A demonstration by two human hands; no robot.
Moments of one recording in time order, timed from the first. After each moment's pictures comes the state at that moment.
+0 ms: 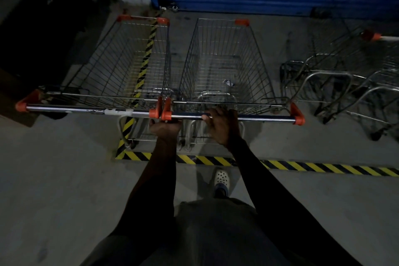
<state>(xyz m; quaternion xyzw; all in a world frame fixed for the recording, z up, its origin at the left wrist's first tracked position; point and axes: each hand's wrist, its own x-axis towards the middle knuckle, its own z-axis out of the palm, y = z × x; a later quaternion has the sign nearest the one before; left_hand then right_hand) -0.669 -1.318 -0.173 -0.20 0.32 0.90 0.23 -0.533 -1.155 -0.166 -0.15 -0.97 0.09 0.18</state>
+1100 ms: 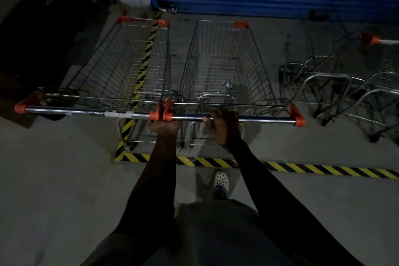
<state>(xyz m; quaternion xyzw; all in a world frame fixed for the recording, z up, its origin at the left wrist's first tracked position) -0.681 -1.302 -0.181 -0.27 0.17 0.93 0.20 -0.536 -1.150 -0.174 -0.17 -0.97 0.08 0.18</state>
